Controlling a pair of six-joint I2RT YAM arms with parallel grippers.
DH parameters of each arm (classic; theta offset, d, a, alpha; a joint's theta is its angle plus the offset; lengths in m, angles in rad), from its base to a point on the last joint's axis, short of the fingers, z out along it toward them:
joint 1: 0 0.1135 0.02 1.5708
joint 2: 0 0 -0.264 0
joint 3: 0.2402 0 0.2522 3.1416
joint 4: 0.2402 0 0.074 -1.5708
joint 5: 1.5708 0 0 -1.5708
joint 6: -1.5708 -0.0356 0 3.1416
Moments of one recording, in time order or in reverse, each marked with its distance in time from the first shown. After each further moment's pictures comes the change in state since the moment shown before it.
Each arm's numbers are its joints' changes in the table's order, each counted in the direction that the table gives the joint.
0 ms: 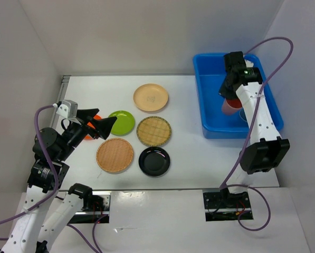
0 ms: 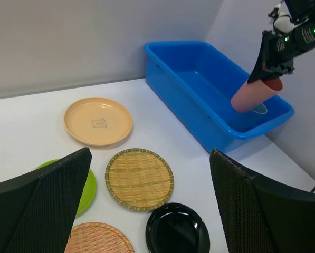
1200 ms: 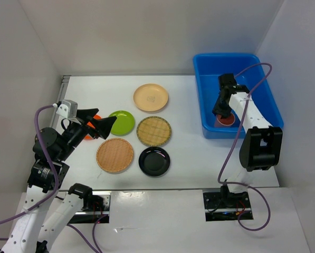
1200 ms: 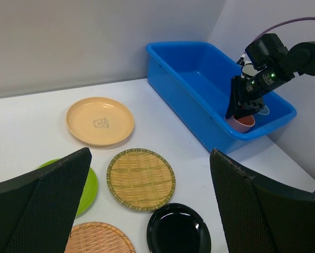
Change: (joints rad) left arm 0.000 -0.001 0.000 0.002 -0.011 -0.002; right arm -0.073 -0.011 -0.488 -0.316 -0.148 0.043
